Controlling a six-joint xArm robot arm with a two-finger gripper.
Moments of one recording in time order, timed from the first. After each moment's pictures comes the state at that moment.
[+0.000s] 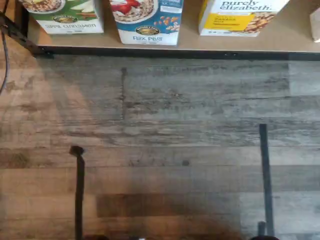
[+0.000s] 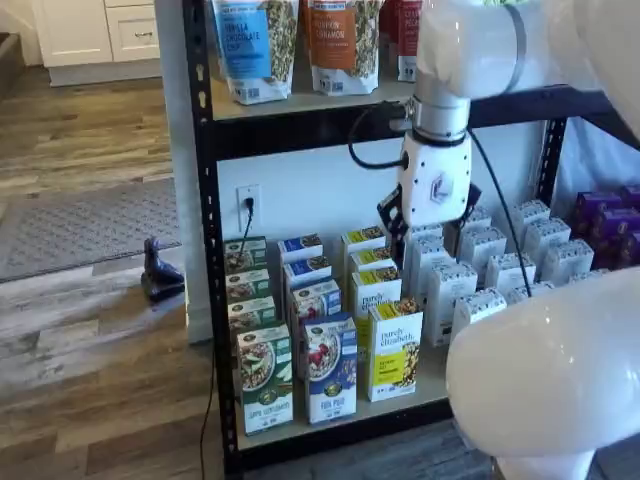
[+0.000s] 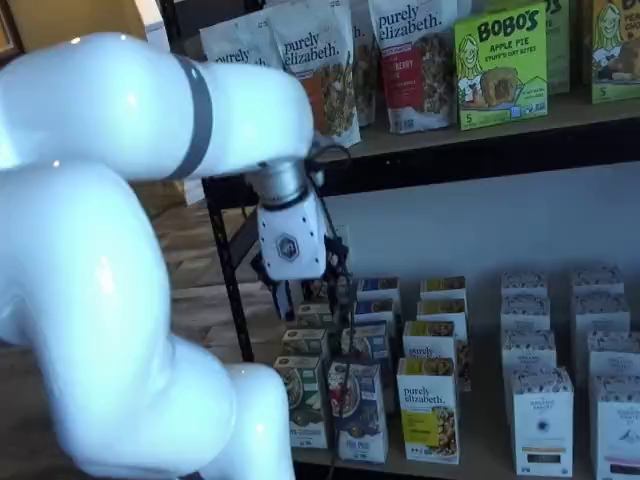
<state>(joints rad) 0.04 -0.76 -0.46 0.00 1.17 0.06</state>
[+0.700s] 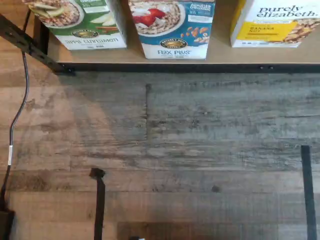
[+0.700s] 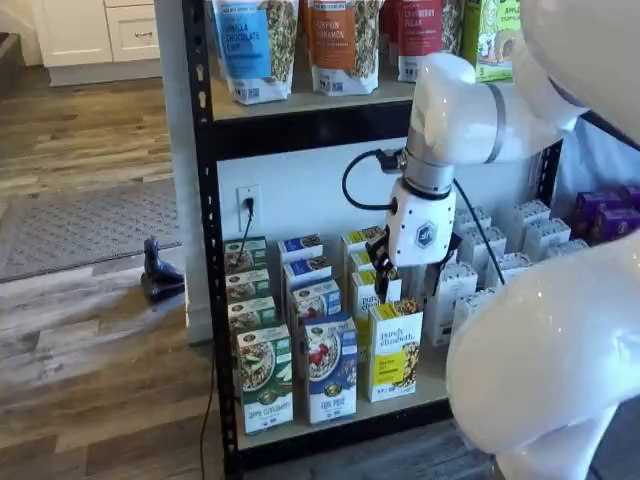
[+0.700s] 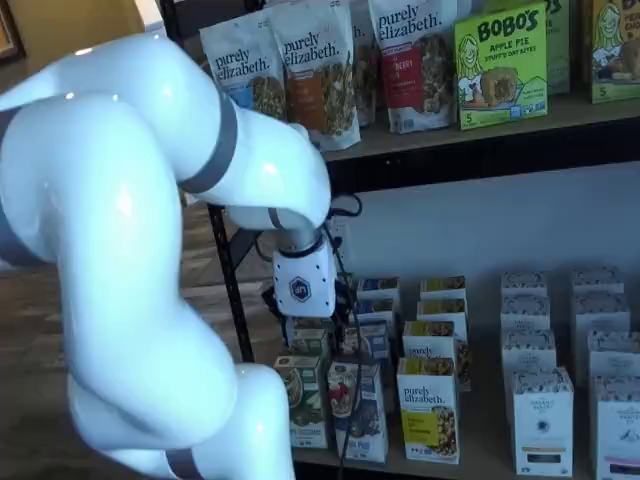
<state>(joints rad) 0.02 -0.59 -0.35 0.09 0.85 -0.03</state>
